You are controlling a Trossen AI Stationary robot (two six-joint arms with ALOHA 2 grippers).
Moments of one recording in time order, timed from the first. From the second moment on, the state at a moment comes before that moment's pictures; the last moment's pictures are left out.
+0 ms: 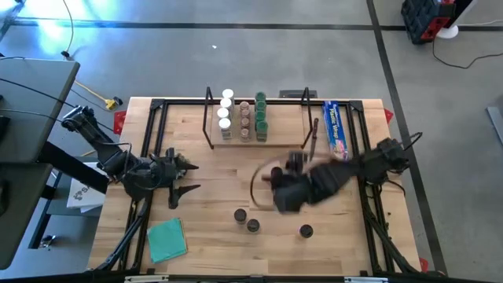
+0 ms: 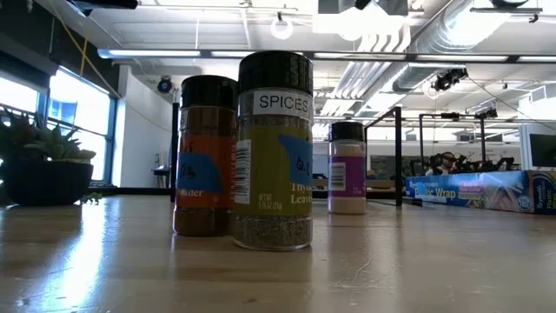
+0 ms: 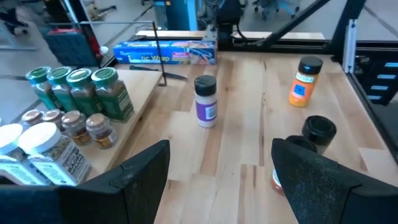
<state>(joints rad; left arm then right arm) -0.74 0.83 0.77 -0.51 -0.86 -0.41 0.42 1.84 1.94 -1.45 0.52 0.42</state>
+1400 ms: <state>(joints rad) -0.83 0.94 0.77 -0.53 -1.00 -0.56 0.14 1.70 1.27 -0.73 0.33 0.23</state>
